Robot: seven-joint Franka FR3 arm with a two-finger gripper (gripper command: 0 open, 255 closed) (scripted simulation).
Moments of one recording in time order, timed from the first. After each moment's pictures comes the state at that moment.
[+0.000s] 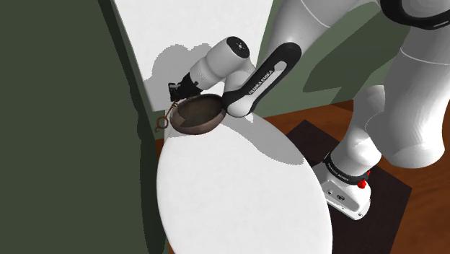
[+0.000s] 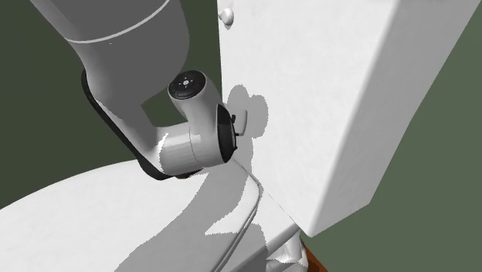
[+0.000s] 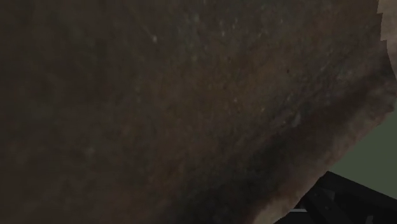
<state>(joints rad) 0.74 0.26 -0.32 -2.37 -0.33 3.36 1.14</state>
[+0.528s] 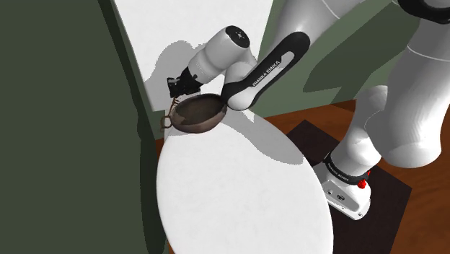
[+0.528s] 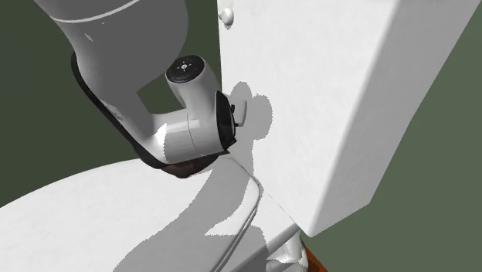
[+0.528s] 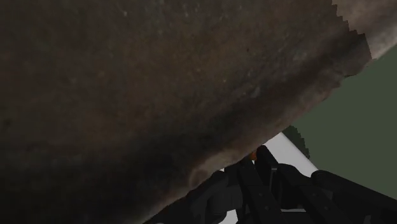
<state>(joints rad) 0.66 0.20 -0.23 -2.36 -0.35 3.27 1.14</state>
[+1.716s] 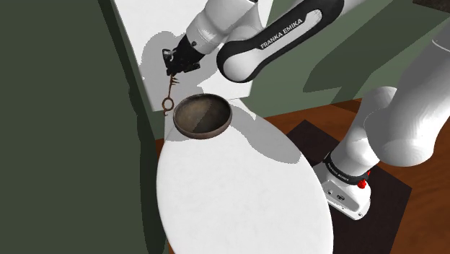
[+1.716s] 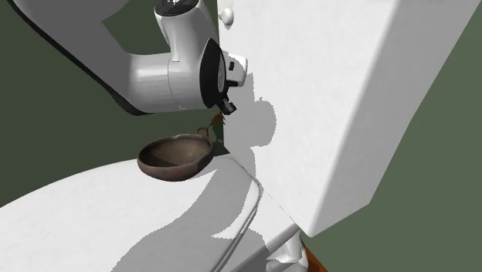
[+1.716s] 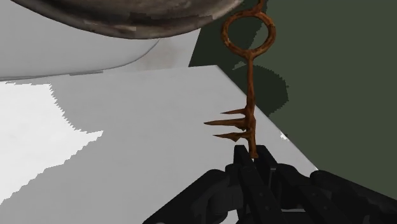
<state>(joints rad) 0.49 0.00 -0.01 -2.32 -0.15 3.03 0.94</state>
